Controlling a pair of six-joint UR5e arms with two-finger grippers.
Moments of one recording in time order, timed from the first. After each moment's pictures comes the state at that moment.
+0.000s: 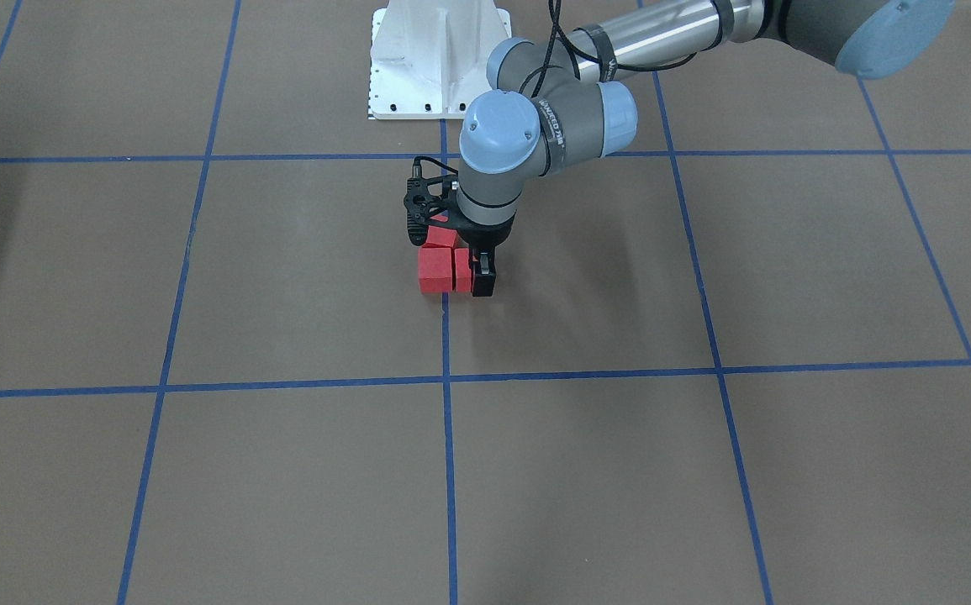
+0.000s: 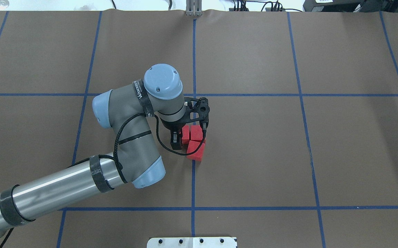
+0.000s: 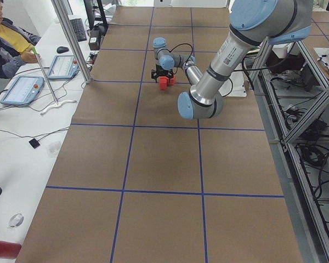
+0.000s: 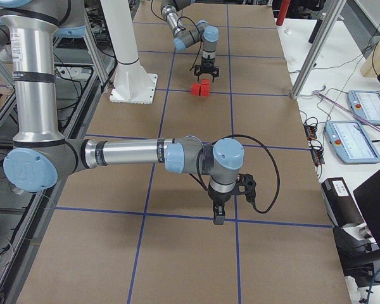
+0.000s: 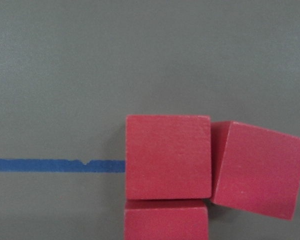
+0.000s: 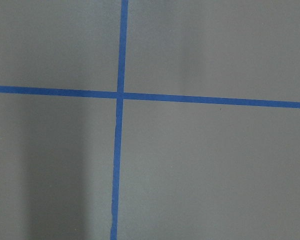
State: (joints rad) left arm -0.53 -2.40 -1.44 -1.66 -1.99 0.36; right arm 1.59 -1.57 1.67 -1.69 2.23 -0.07
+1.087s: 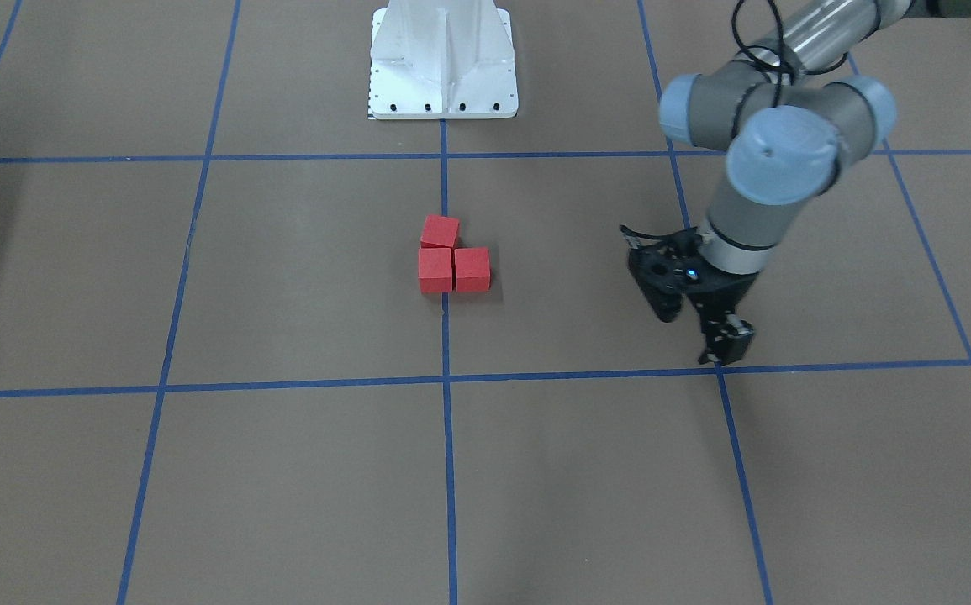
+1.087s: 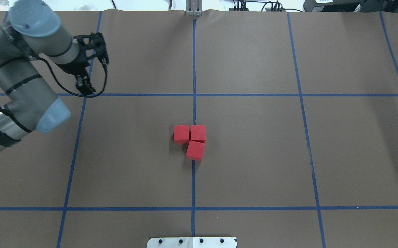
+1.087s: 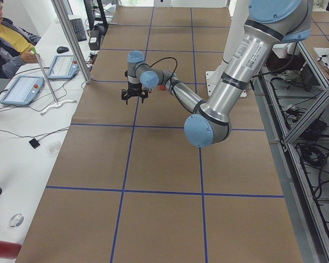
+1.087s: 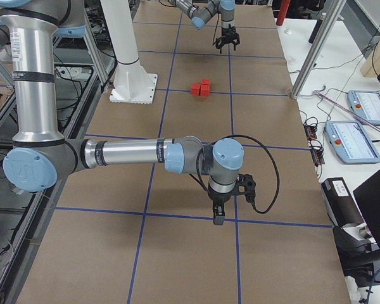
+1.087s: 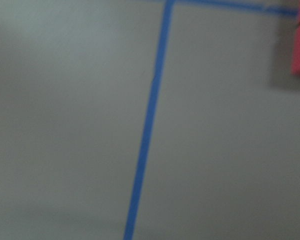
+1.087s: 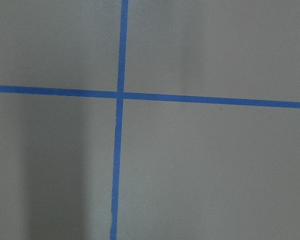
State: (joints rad) left arm -0.93 -2.05 -1.63 -1.65 -2.02 0.37; right arm 1.59 -1.58 1.67 -1.69 2.23 -0.07
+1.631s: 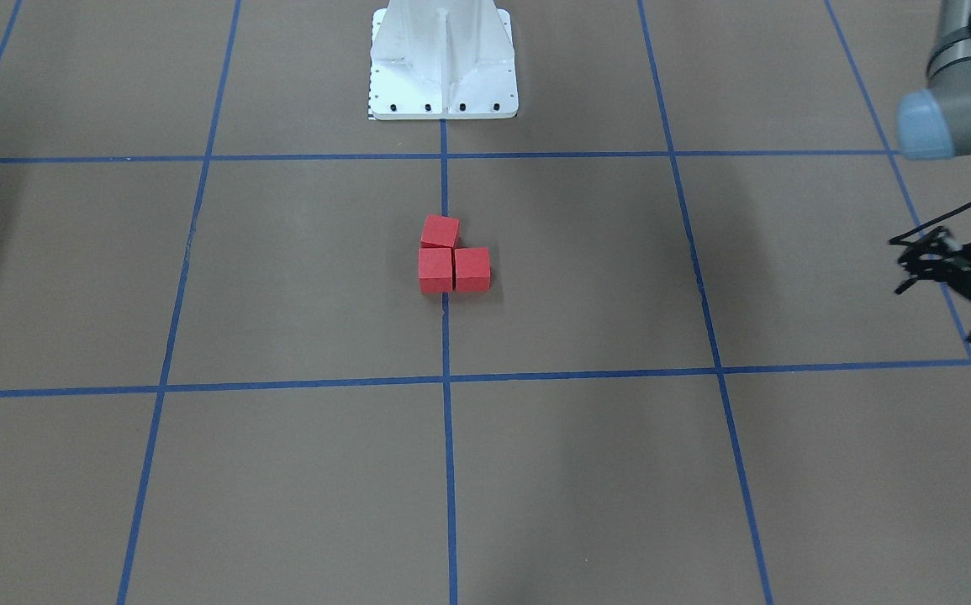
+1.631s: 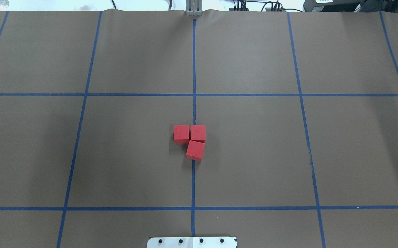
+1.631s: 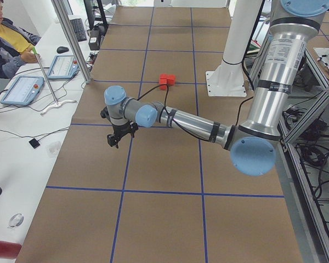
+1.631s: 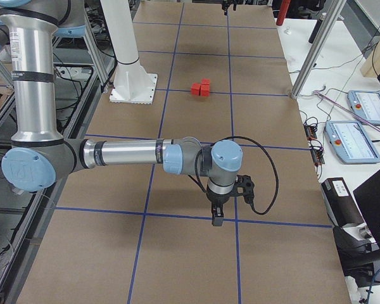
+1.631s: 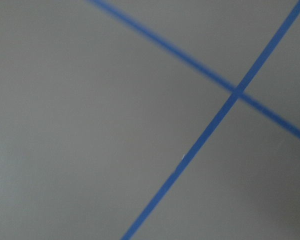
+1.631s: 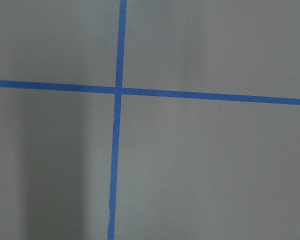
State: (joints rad) left arm -1.35 -1.75 -1.62 -1.65 -2.31 0.35; right arm 1.59 -1.58 1.66 -1.69 2.23 -0.10
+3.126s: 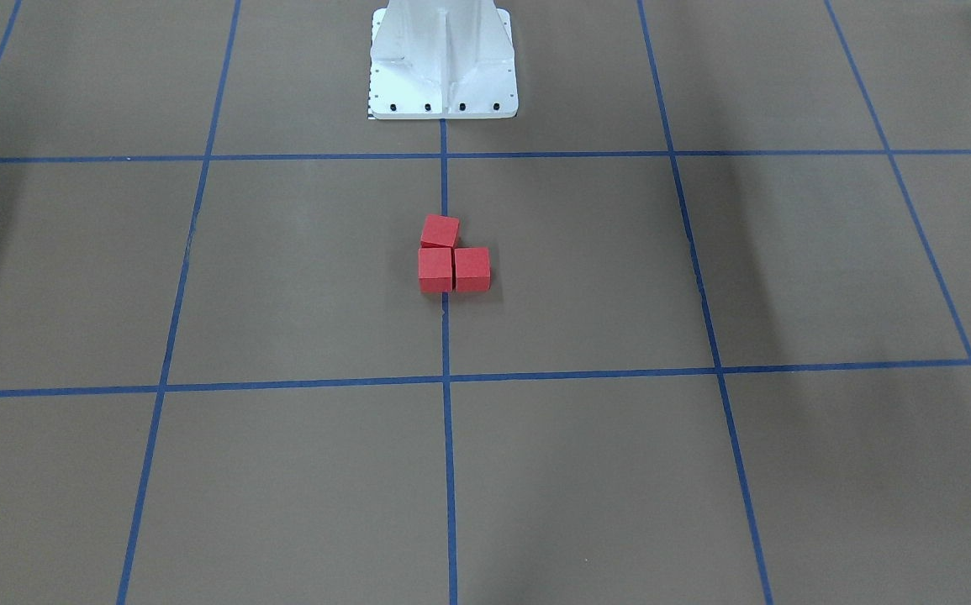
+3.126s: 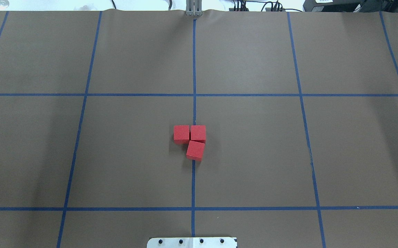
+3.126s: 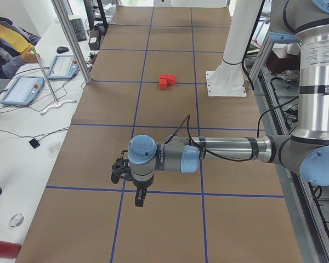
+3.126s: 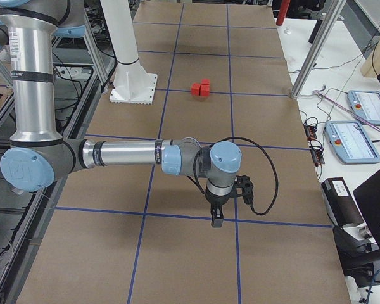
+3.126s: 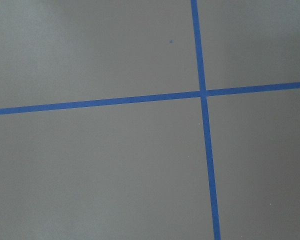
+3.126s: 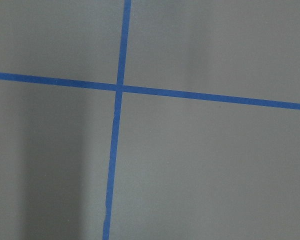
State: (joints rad) left arm -1.63 -1.50 -1.64 -1.64 -2.32 0.10; right arm 1.60 -1.58 1.66 -1.69 2.23 -0.13
